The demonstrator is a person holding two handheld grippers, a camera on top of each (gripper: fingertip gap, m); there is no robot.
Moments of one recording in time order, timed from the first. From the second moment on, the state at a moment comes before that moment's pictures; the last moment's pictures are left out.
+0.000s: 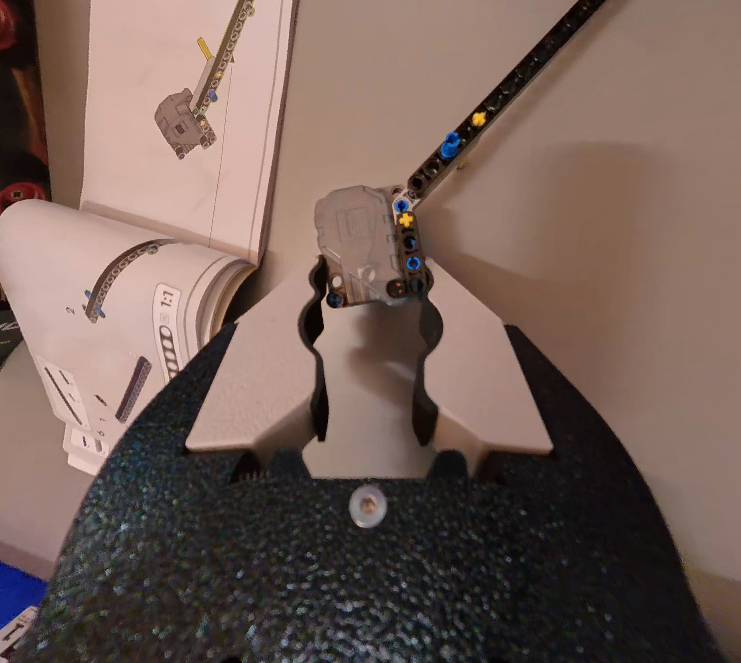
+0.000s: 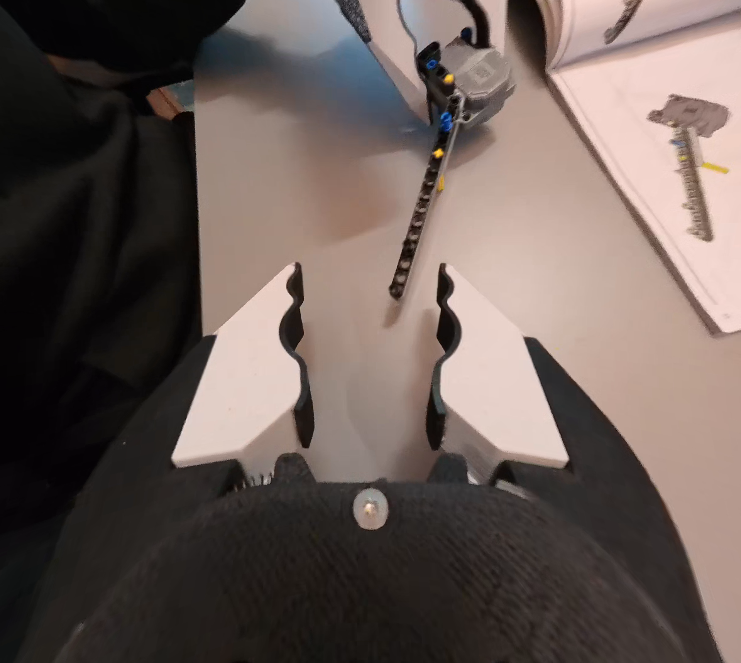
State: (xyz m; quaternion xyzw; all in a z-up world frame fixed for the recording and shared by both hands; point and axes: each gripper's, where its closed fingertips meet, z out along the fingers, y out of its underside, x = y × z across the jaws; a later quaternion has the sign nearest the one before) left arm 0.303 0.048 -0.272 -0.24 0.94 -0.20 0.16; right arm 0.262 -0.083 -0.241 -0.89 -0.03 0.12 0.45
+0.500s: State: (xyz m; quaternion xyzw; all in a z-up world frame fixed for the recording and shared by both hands) left arm 0.310 0.031 -0.278 -0.24 0.91 -0.29 0.15; right arm 0.284 -0.042 -0.243 -0.88 0.00 0.06 0.47
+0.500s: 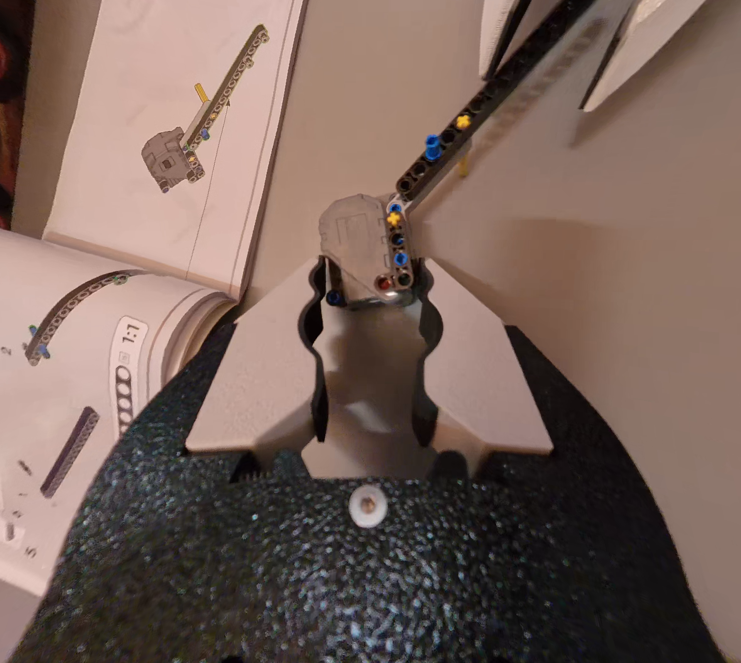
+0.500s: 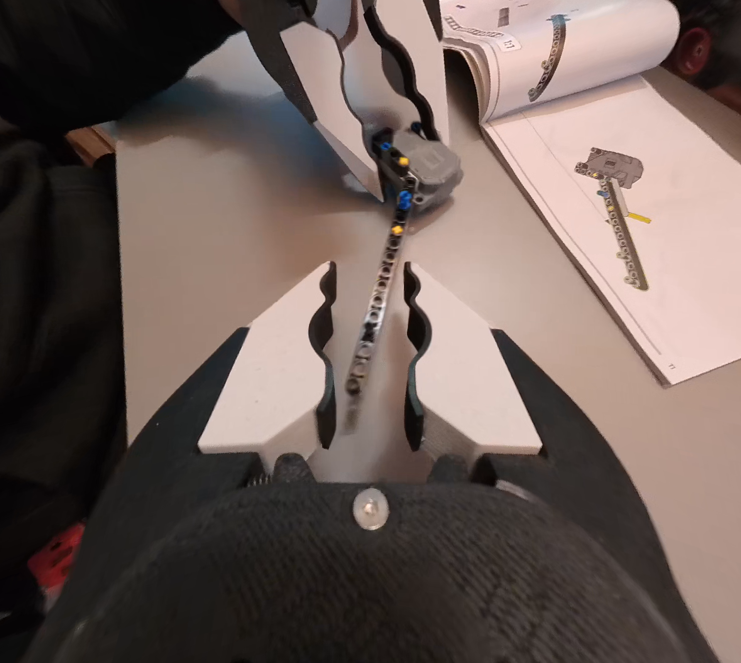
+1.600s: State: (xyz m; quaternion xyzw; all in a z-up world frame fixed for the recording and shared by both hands) left arm 0.330 0.042 -0.220 -0.29 0.84 -0.44 0.11; right arm 0.437 -0.087 -0.235 -0.84 0.09 -0.16 0.52
